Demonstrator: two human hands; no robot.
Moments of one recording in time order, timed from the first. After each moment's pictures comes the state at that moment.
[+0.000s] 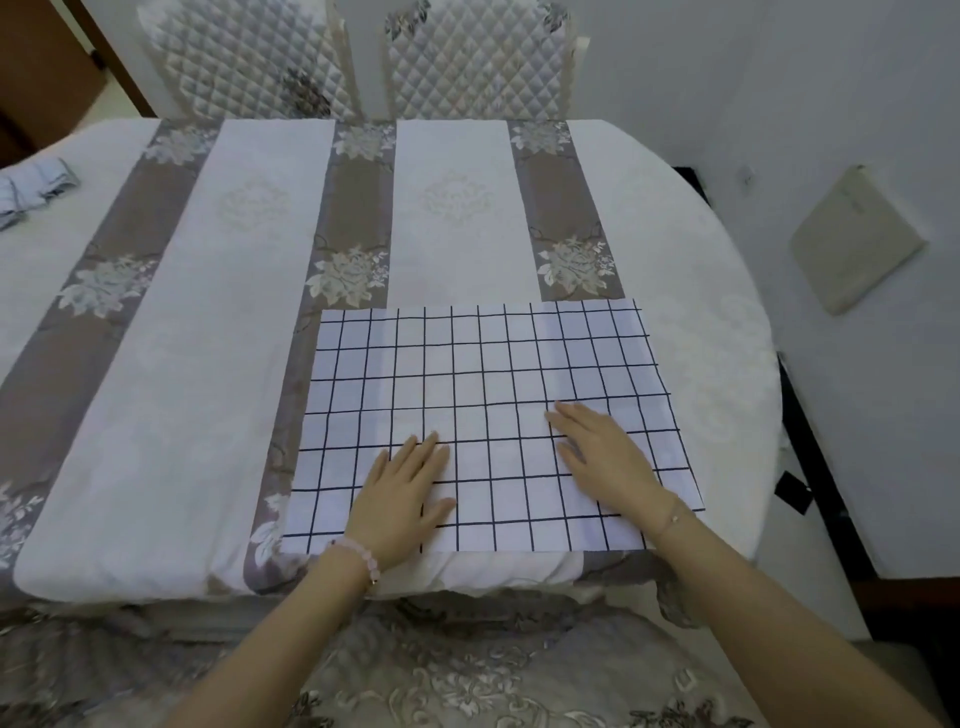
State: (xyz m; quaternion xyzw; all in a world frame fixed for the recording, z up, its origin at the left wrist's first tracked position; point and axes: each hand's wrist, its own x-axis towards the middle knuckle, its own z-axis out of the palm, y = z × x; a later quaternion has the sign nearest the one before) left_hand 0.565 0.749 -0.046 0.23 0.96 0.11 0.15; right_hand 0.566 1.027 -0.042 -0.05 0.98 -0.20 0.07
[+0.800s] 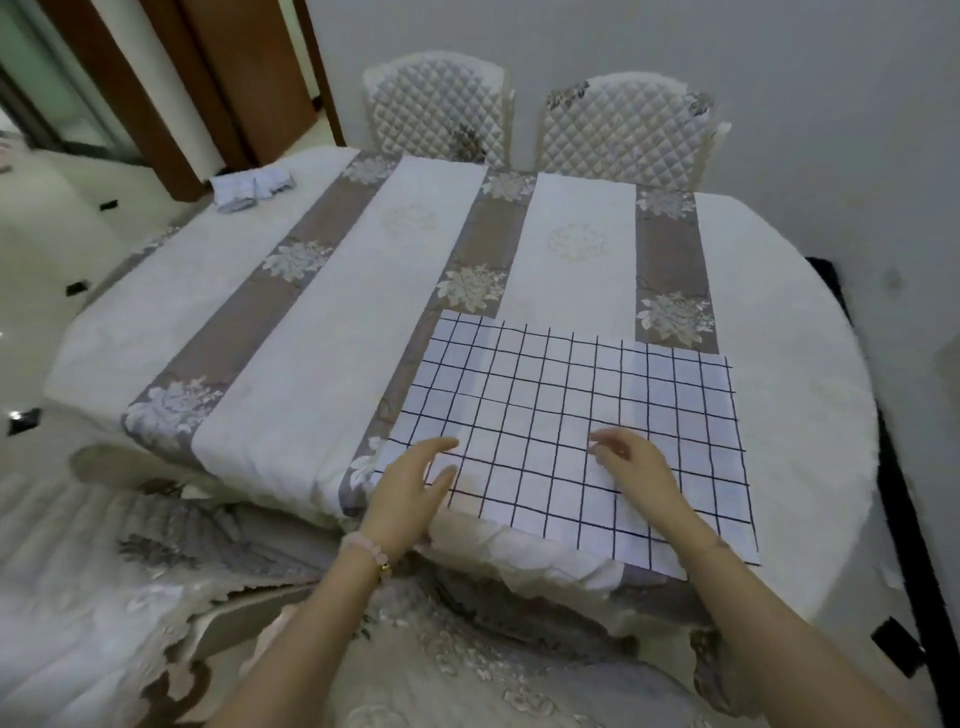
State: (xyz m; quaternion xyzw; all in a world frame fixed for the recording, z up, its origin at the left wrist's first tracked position) left_hand 0.635 0.724 0.022 -0.04 0.90 0.43 0.01; right_hand 0.575 0.985 0.007 0.05 0.86 -0.49 0.13
